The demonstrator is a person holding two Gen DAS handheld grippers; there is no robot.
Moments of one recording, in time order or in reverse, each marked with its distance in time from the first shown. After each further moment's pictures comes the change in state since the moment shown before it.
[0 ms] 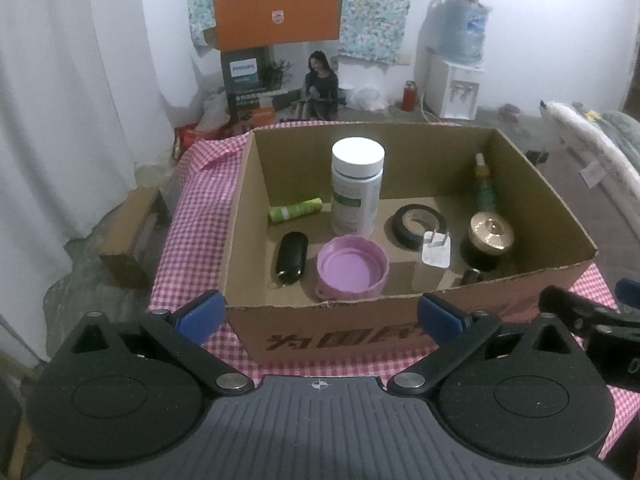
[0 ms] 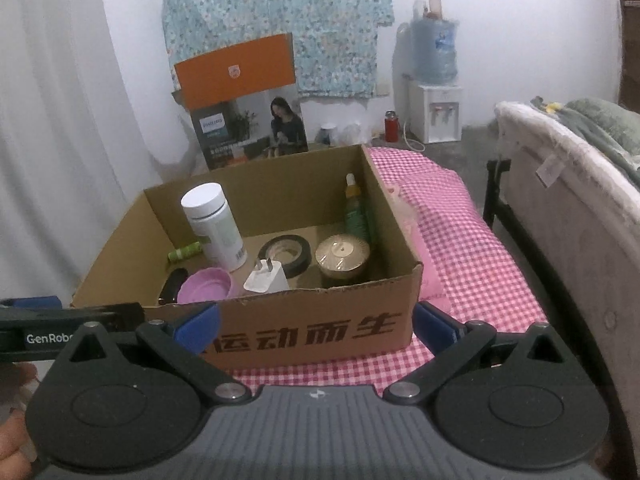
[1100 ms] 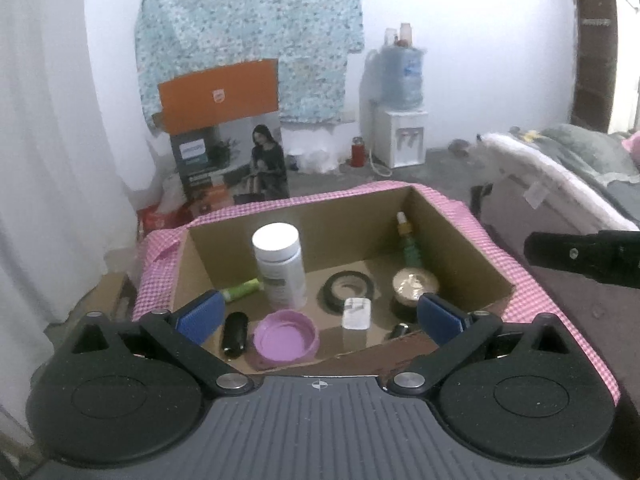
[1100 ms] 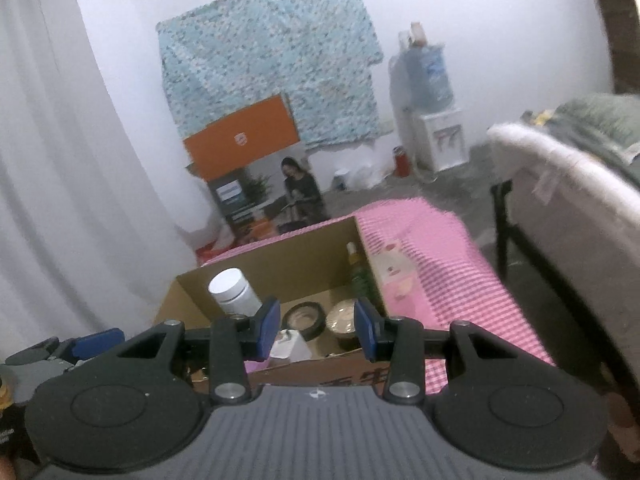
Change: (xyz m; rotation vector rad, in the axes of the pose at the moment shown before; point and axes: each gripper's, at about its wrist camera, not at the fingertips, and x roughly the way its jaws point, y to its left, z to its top) left arm -0.035 -0.058 0.010 0.132 -0.205 -0.091; right arm -0.065 -0.040 0.035 0.149 -0.149 0.092
